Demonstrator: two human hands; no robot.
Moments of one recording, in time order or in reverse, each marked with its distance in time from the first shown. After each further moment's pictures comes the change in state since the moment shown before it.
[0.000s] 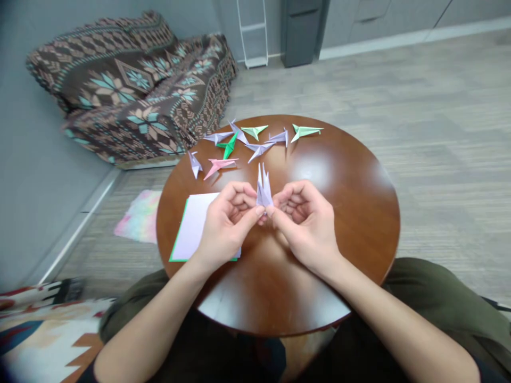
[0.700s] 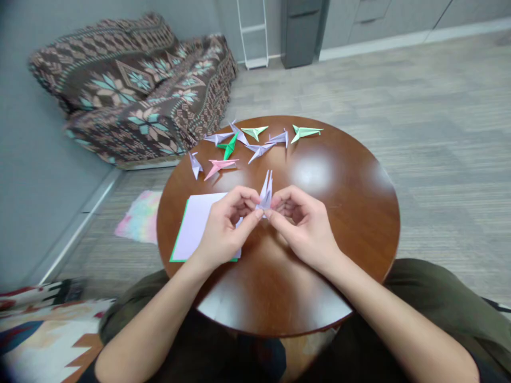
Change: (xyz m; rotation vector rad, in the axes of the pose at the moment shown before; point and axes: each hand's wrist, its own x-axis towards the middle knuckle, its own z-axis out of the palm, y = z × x) left_hand -0.001 -0.004 -0.011 0.290 -0.087 0.146; right_hand 0.003 0.003 -0.009 -0.100 -0.152 0.009
